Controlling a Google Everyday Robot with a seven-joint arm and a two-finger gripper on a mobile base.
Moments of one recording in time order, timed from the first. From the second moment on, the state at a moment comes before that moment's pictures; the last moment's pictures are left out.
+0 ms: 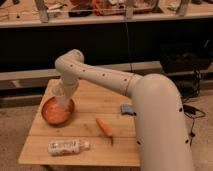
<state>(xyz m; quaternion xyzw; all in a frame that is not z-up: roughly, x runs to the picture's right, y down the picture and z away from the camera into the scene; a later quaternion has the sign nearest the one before) -0.208 0.047 0.804 -0.20 -0.29 -0.50 0.79</state>
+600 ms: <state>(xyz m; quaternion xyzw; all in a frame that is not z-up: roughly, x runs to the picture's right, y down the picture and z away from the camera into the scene) -0.216 0.047 0.807 -0.20 -0.29 -0.51 0.78</state>
